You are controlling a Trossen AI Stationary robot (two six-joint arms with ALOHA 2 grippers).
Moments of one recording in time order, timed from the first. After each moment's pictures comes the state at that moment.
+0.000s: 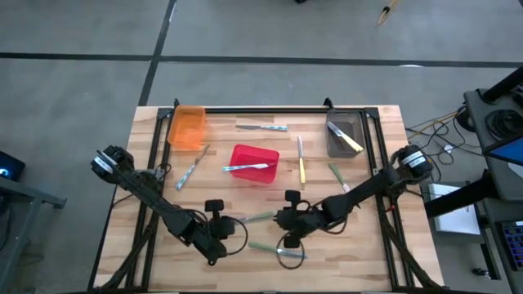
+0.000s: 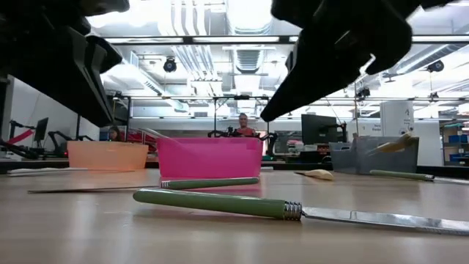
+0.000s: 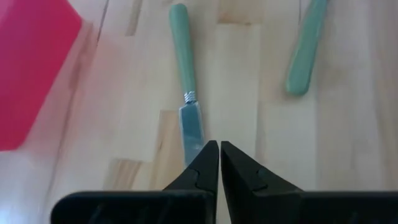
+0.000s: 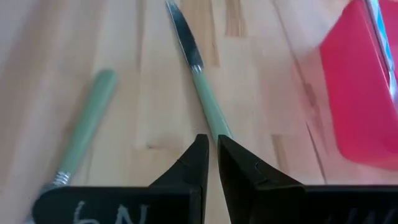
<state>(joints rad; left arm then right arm) -0.66 1.65 1.00 -0.52 -0.52 -0.64 0.45 1.77 1.02 -0.03 0.42 0.25</state>
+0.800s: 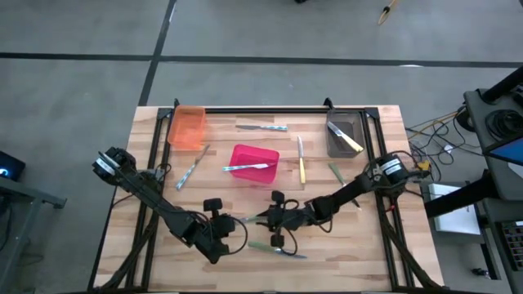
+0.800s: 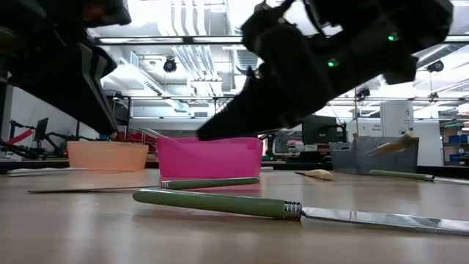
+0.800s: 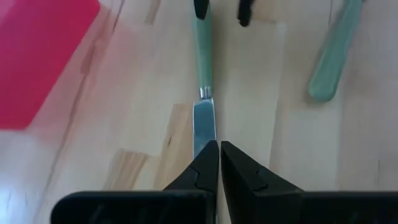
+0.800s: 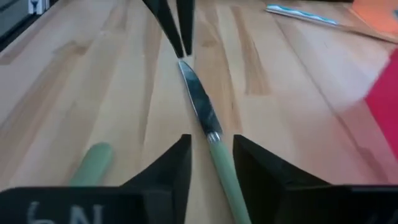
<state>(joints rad) -0.67 1.68 0.98 -0.51 -0.56 -0.75 0.36 2.01 0.99 0.56 0.34 0.14</state>
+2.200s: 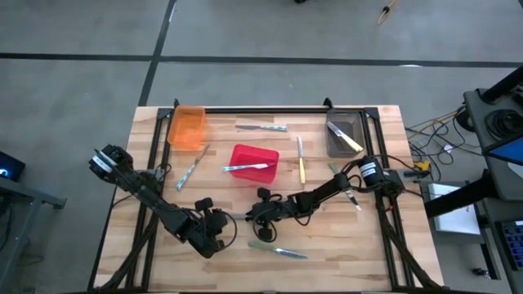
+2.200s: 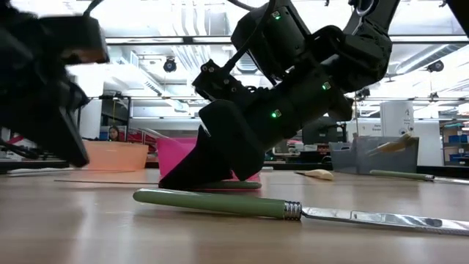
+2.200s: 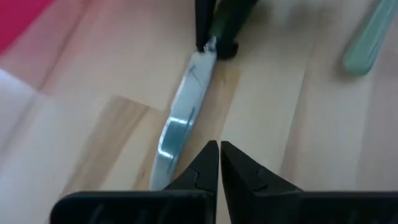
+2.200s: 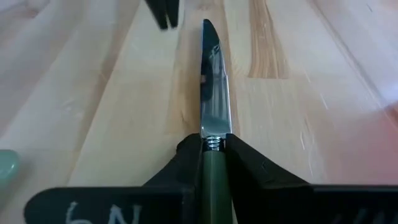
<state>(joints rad) -0.69 1.63 0.82 -0.40 -0.53 -0.94 0.27 2.30 1.14 0.51 0.15 0.11</state>
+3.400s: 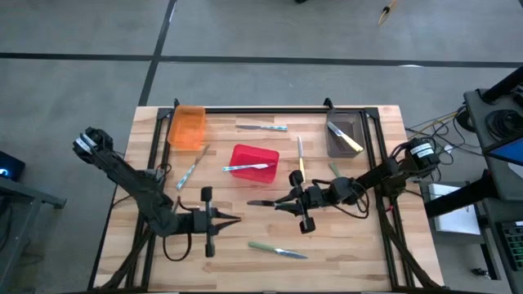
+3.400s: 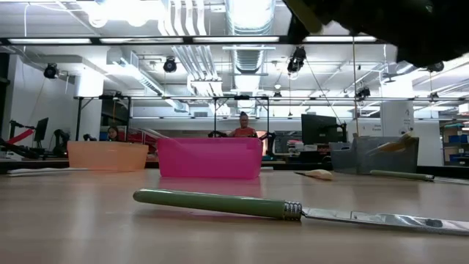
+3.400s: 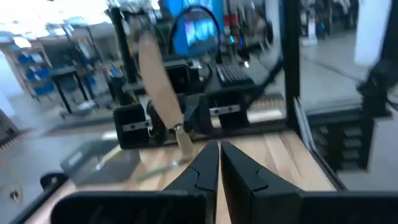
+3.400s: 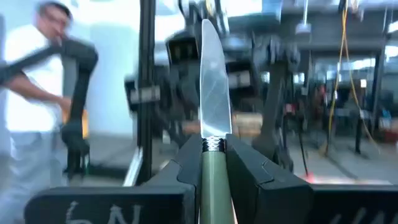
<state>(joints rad) -0.72 1.34 0.77 0.57 -0.82 0.15 0.29 1.69 0.61 1.43 0.05 -0.07</state>
